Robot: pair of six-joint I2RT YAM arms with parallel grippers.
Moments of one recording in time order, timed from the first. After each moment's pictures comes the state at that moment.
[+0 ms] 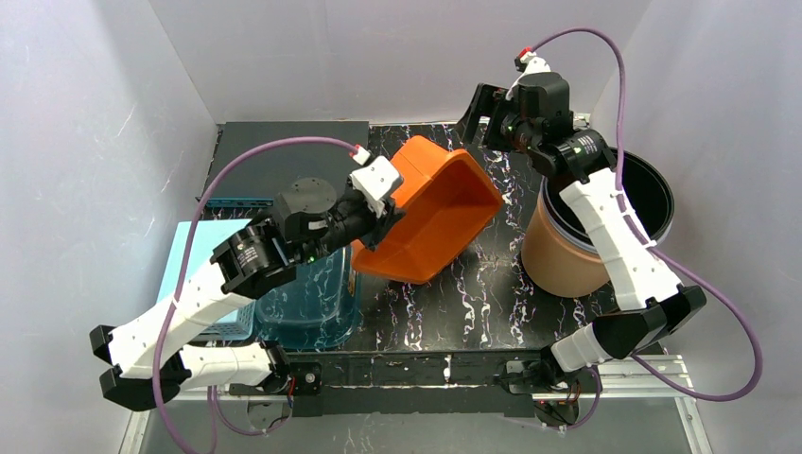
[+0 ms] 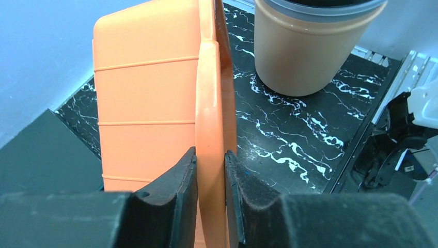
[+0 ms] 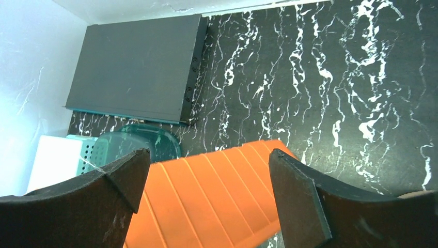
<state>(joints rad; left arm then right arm) -1.00 1.08 1.42 -0.58 -0.13 0.06 0.47 1.47 1.79 -0.74 0.04 0.49</state>
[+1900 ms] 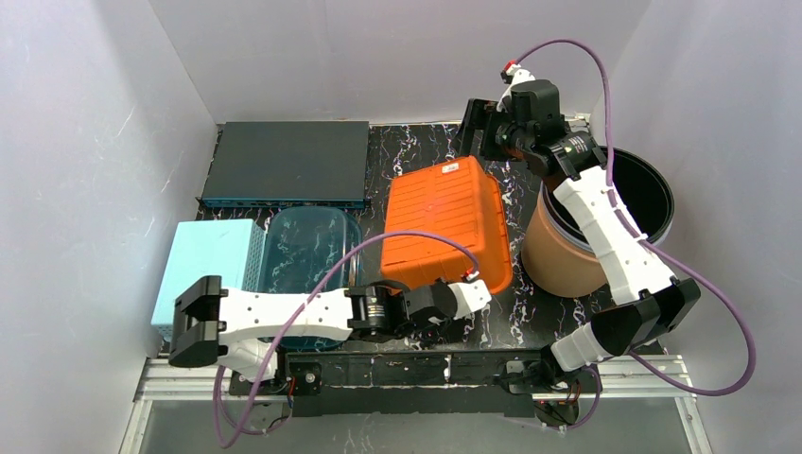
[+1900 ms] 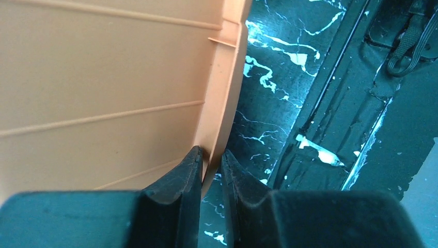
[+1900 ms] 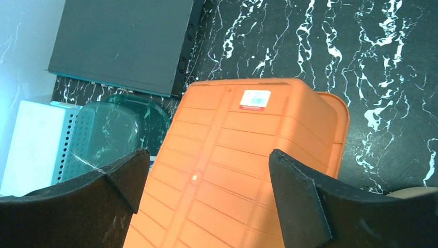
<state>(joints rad) -1.43 1.40 1.07 -0.42 -0.38 0.01 0.45 1.48 1.73 -0.76 -0.04 0.41</state>
